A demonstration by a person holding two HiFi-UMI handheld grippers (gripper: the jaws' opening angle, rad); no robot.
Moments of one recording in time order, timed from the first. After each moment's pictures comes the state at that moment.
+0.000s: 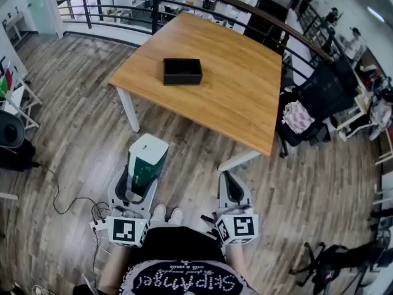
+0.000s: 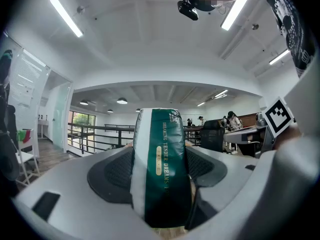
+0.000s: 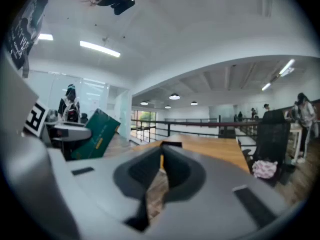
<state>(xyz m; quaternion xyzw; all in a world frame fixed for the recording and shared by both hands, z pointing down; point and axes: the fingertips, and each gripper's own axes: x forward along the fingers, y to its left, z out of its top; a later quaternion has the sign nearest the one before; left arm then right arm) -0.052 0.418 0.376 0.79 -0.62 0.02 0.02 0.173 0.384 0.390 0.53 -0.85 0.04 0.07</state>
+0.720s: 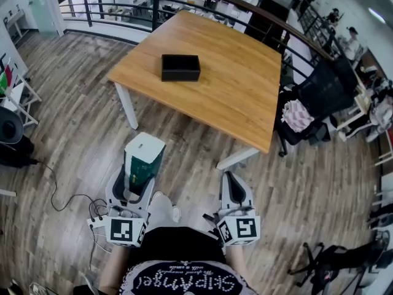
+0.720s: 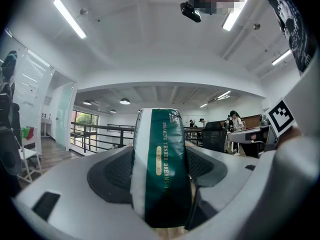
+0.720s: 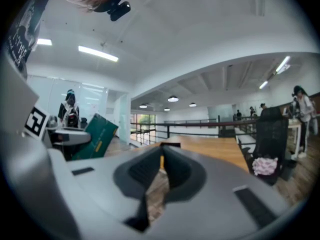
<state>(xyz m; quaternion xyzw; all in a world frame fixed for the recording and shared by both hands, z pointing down) -0.042 0.434 0.385 0.78 -0.63 0.01 0.02 0.196 0.402 0.394 0.53 -0.84 0.05 0.04</state>
